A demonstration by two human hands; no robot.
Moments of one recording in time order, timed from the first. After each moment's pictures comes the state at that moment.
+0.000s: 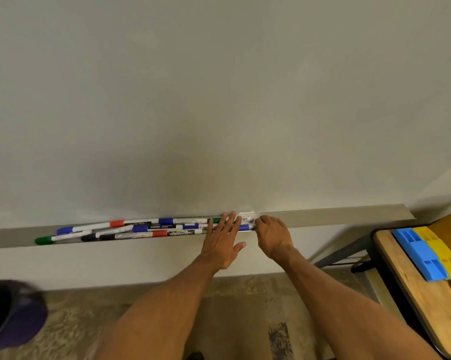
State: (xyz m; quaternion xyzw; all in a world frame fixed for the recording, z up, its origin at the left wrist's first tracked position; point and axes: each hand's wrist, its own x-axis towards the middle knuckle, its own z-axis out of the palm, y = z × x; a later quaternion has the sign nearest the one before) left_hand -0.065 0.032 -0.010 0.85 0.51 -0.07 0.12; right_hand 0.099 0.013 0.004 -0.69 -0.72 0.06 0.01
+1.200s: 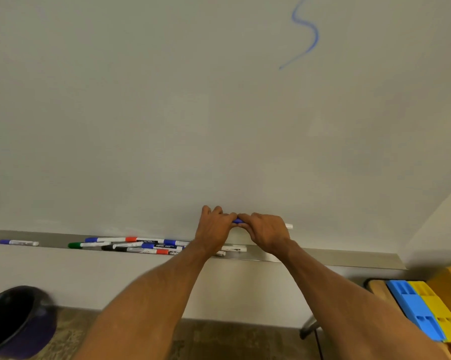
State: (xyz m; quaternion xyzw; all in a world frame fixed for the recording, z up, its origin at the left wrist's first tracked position) left_hand -0.033 0.035 0.125 0.83 0.53 0.10 -0.13; right_hand 0.136 0.022 0.129 -0.53 -0.83 -0.06 0.15
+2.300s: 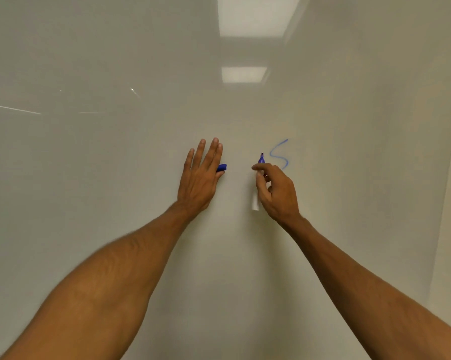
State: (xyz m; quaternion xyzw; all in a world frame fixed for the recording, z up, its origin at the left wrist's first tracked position) left_hand -0.073 0.108 0.491 0.72 0.43 0.38 -0.41; right_hand 0.124 0.045 0.471 -0.37 -0.68 -0.16 0.62
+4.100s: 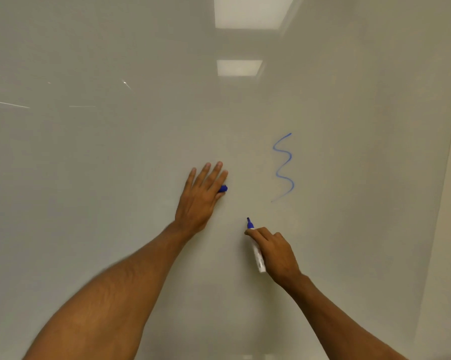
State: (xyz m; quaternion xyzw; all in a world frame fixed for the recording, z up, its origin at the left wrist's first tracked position) left_hand -0.092 0.110 0.437 0.76 0.36 0.38 -0.38; right_hand 0.121 0.044 0.330 -0.47 -0.75 -0.26 0.40
